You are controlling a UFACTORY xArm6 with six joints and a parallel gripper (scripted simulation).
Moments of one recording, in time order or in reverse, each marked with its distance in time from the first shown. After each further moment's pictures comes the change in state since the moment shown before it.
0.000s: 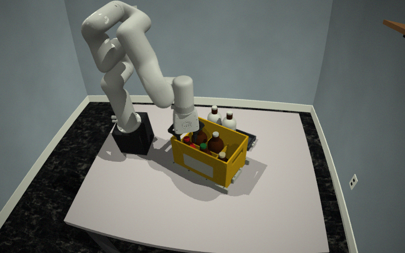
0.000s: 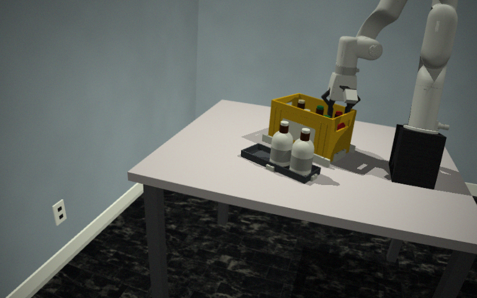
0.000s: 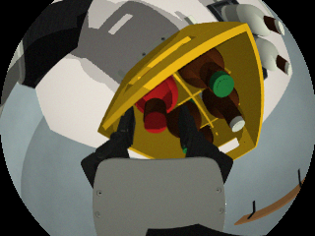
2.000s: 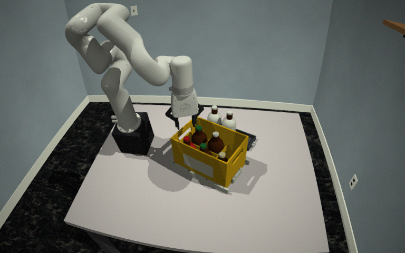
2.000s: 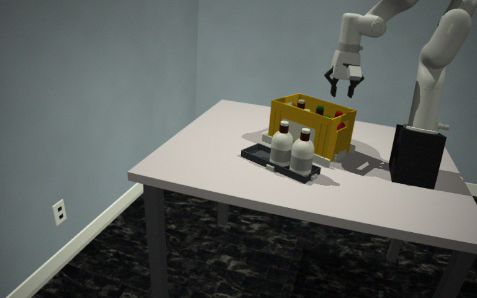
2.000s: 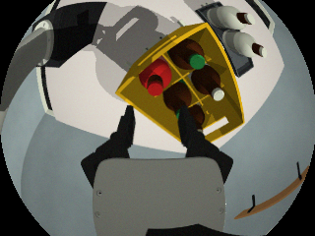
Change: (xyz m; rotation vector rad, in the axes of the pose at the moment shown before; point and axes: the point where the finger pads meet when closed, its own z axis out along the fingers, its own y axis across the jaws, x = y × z) arm 0.000 0.000 -0.082 0.000 0.000 0.000
